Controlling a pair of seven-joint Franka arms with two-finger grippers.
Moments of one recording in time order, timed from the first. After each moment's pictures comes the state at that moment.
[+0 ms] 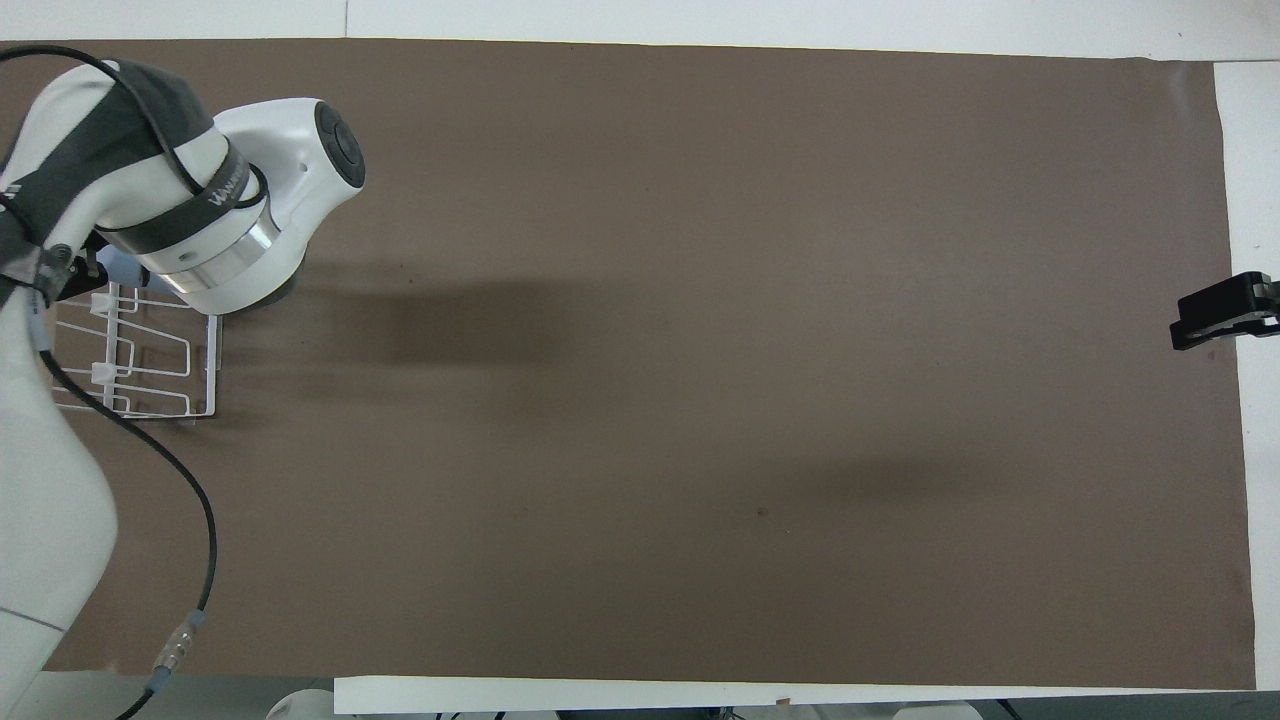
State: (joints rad) left arm -0.35 0.34 0.00 -1.67 1.12 1.40 -1.94; right arm -0.05 -0.04 -0.06 -1.64 -0.07 1.43 -0.06
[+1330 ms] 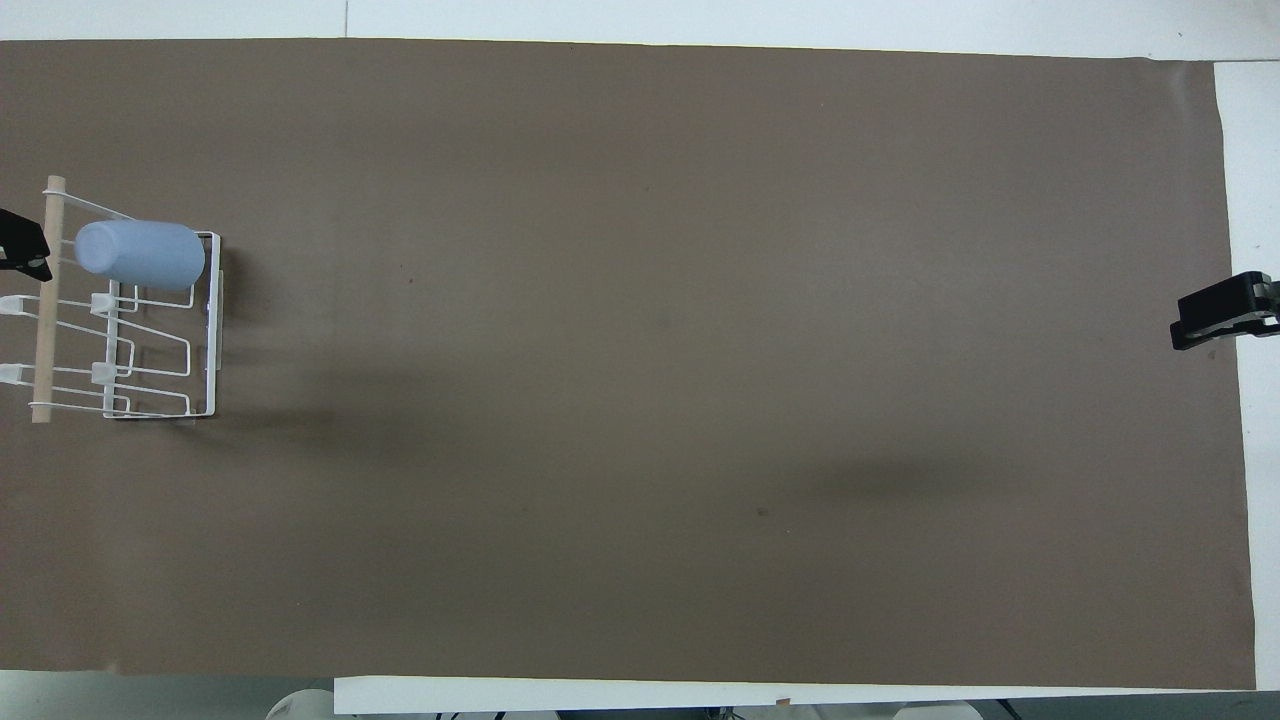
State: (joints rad) left arm 0.01 -0.03 0.01 -1.73 0.15 1.64 -0.25; right arm -0.05 -0.04 -0.06 -1.64 -0.07 1.43 -0.06
